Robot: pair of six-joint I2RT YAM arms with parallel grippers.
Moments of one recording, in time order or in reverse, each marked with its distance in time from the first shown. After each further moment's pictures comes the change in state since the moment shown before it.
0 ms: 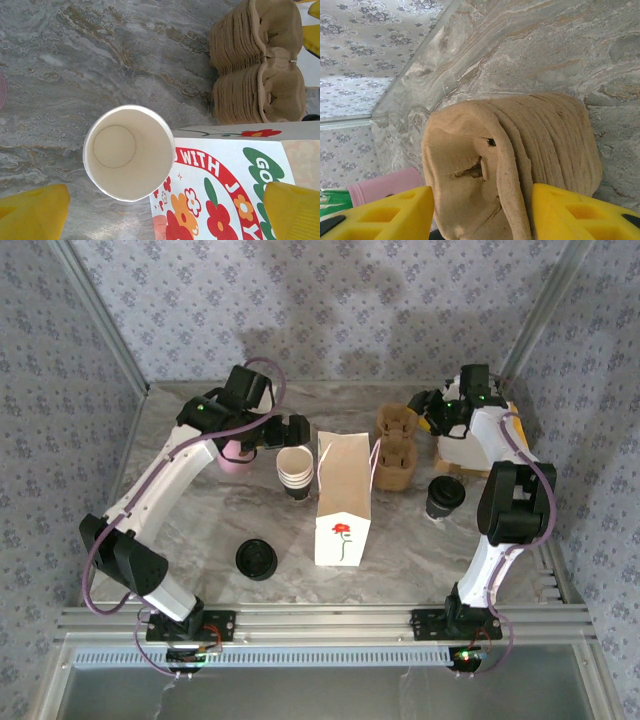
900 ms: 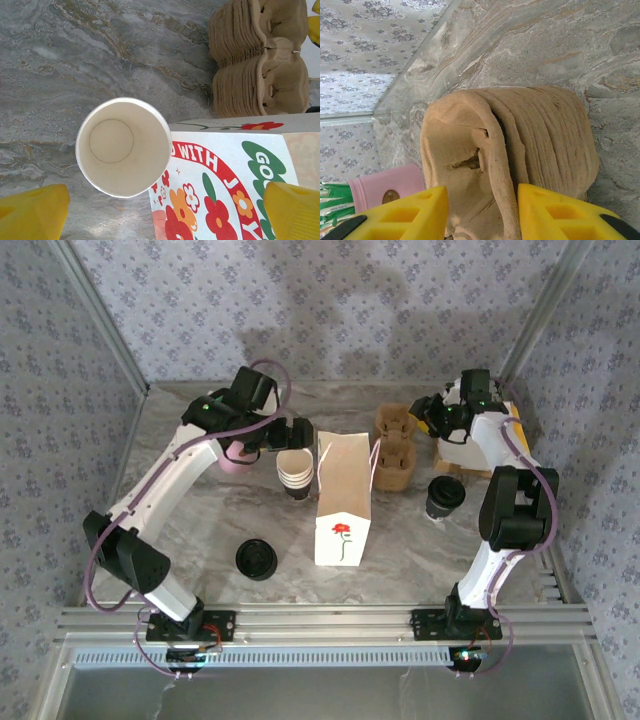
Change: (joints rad) left arm -0.019 0.019 0.012 -0.022 -0.003 0.001; right arm -0.001 -0.049 -0.072 0.040 -0.008 0.001
